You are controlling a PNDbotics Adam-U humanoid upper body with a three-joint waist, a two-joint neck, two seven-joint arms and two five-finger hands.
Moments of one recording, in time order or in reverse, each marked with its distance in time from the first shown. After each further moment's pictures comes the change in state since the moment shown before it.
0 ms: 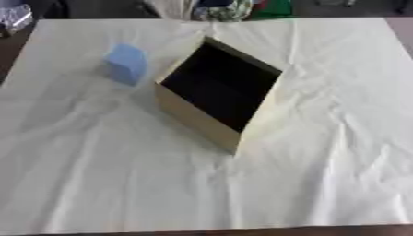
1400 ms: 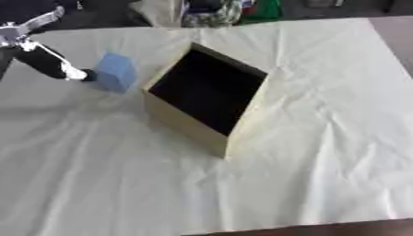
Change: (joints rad) left arm -0.327 -0.129 -0.284 0.555 -0.118 -0.312 -0.440; right arm -0.040 0.020 0.035 0.000 -0.001 -0.007 0.041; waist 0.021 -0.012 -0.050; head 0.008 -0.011
